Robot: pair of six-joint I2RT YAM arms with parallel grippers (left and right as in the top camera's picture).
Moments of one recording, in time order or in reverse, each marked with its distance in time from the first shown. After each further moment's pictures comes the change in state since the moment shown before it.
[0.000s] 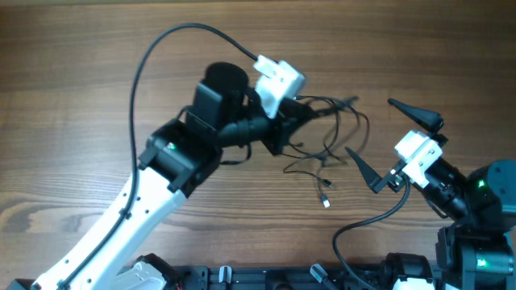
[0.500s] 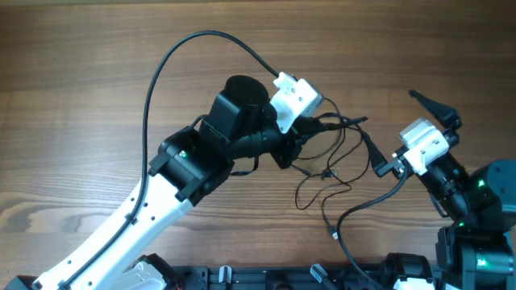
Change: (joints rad) left arm -0.089 -0.001 0.000 -0.047 -0.080 0.101; right arm 0.000 0.000 0.000 -0.006 0.236 -0.031
